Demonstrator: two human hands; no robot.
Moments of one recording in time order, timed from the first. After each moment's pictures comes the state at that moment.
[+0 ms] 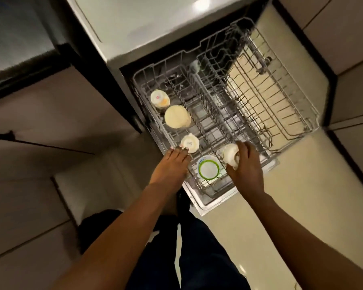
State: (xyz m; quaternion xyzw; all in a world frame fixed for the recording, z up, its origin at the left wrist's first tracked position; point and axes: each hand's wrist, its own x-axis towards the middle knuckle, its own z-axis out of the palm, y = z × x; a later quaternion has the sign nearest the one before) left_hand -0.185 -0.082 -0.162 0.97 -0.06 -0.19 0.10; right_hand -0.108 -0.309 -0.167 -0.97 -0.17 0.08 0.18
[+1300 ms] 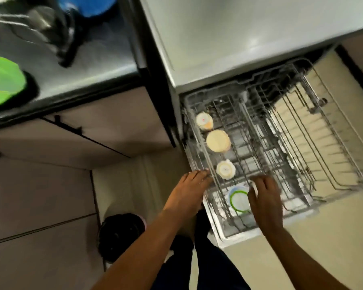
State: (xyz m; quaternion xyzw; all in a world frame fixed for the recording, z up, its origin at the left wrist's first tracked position) left_hand -0.224 -0.054 -0.147 0.98 0.04 -0.11 0.19; right_hand -0.104 -0.271 -0.188 -0.94 -0.27 0.04 0.21
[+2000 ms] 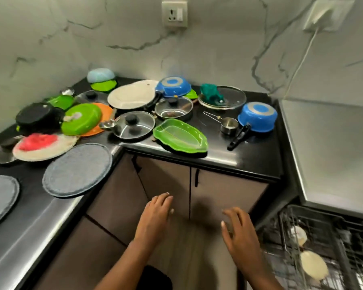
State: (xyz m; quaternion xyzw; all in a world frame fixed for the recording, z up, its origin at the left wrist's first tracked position) left_hand -0.469 0.172 -0.036 0.88 0.45 0.12 0.08; right_hand -0.243 0.031 -0.056 -0.73 -0.59 0.03 0.34
